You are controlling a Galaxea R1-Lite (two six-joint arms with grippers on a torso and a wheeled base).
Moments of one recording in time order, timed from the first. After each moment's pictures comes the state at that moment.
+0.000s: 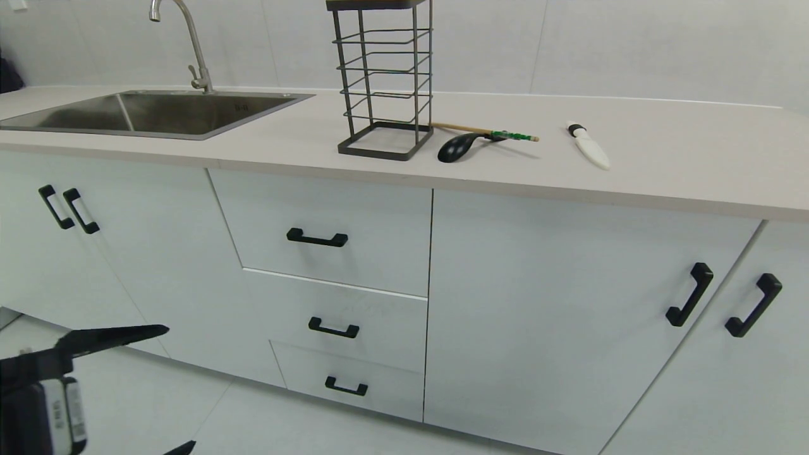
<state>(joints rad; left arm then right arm) -0.18 0.93 -0.42 0.02 -0.40 1.01 0.00 0.02 0.00 0.01 0.01 0.01</state>
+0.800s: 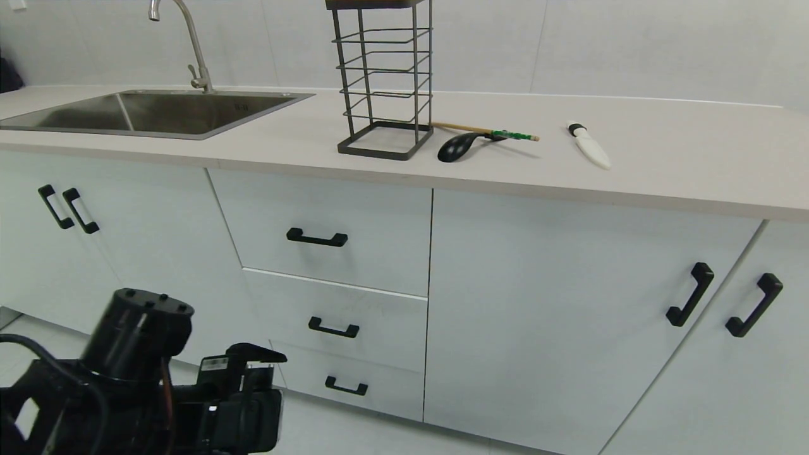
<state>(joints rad) -0.47 1.46 -0.43 -0.17 -0.19 1.12 0.00 0.02 0.00 0.00 0.01 0.01</state>
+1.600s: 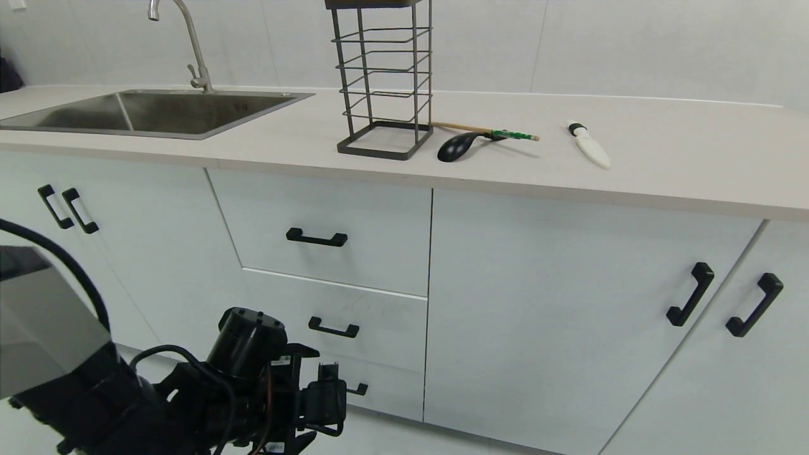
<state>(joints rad) -0.52 1.92 -0.38 -0.66 -0.02 1.11 0.00 0.02 0.00 0.01 0.01 0.01</state>
